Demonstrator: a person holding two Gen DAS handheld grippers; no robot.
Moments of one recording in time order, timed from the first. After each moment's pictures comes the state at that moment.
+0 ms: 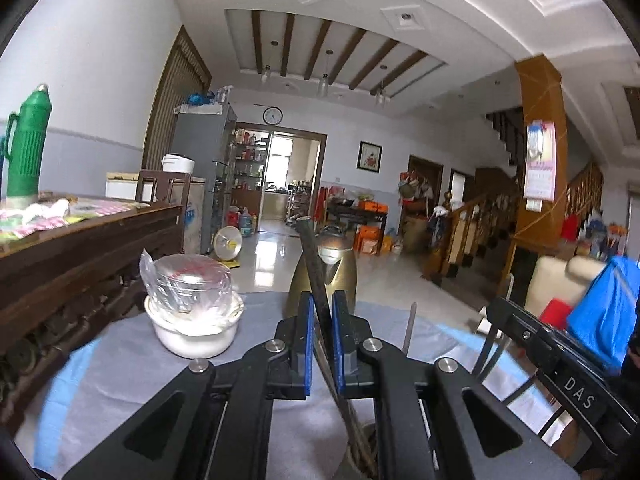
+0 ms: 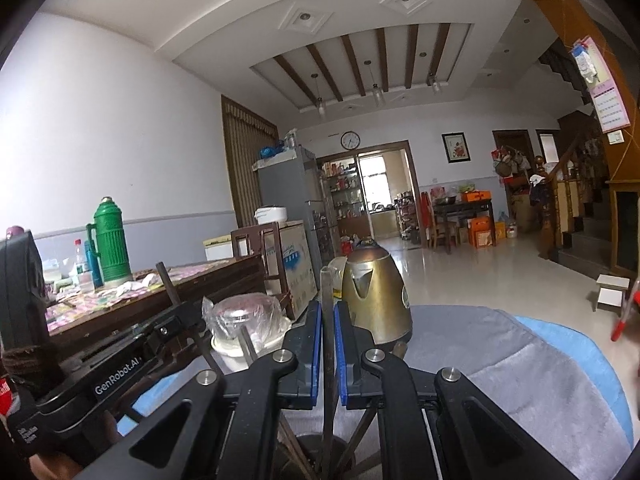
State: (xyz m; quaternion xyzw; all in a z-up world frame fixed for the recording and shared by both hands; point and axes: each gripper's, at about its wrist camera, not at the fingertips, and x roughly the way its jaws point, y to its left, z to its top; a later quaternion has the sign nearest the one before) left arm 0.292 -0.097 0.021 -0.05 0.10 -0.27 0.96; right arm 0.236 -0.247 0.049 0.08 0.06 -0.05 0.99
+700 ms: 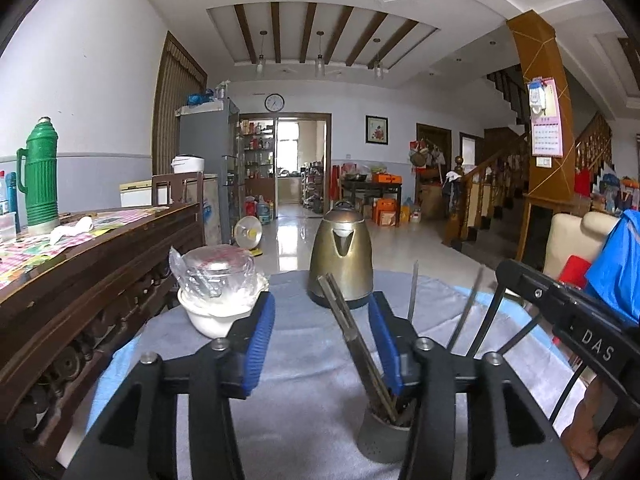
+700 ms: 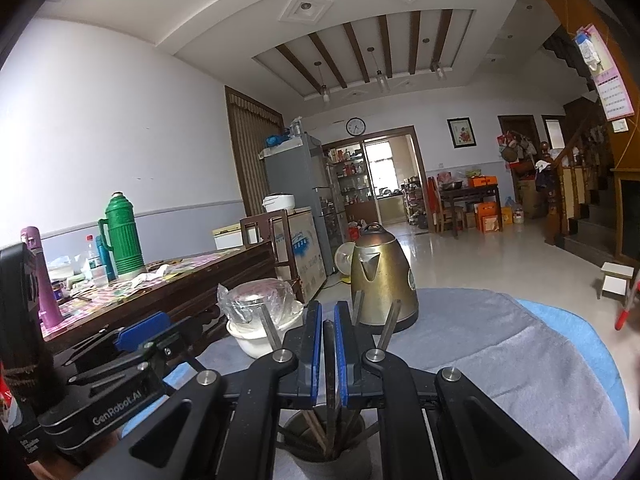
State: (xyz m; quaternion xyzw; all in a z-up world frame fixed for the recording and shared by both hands) left arm 0.255 -0.091 0.026 0.02 0.12 -0.24 0.96; right arm 0.210 -0.238 0.047 0.10 0.08 -0.03 0.99
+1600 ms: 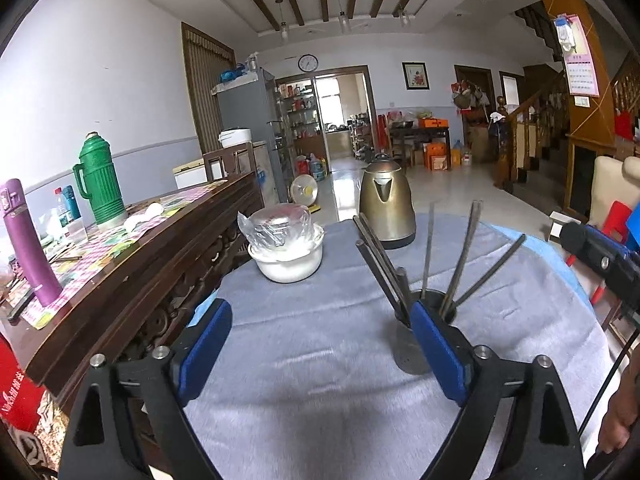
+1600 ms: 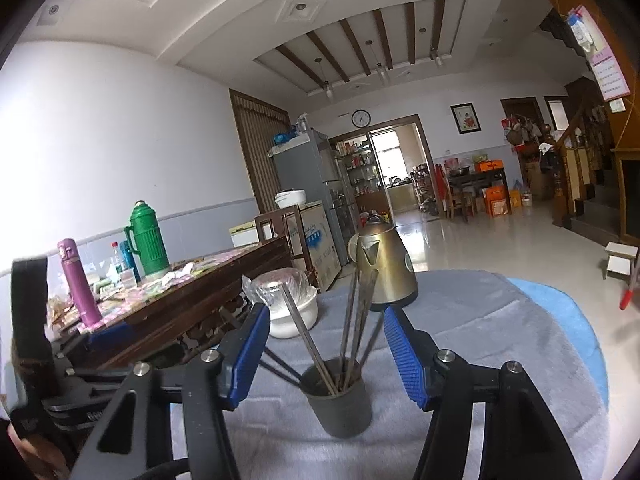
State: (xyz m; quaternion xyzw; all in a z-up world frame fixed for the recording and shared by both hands) left arm 0.167 -0.087 0.044 0.11 0.20 -0.13 0.97; right arm 0.118 -0.250 0.049 0.12 0.09 -0.01 0.99
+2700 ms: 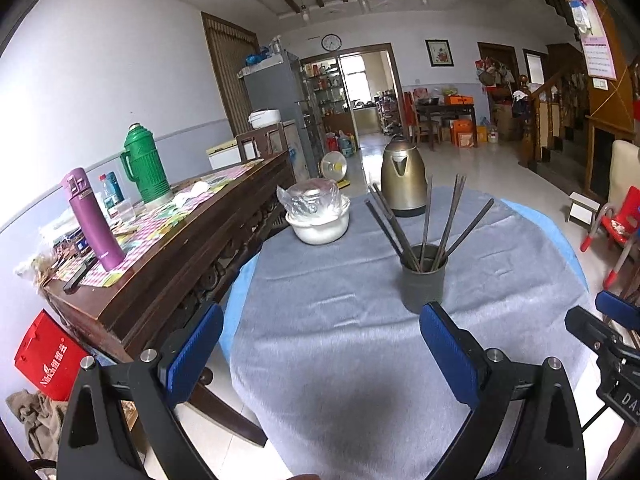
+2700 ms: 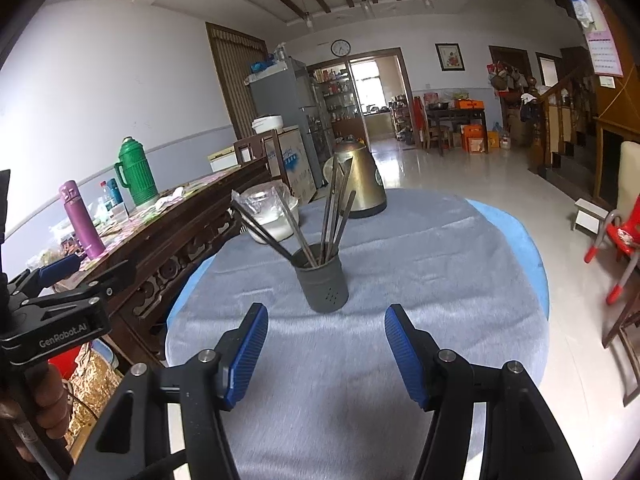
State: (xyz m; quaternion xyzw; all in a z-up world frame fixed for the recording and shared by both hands) left arm 0.072 -0.071 0.065 0.13 0.24 -0.06 0.96; right arm 0.020 -0.224 0.038 0.12 0.25 -0.03 0.96
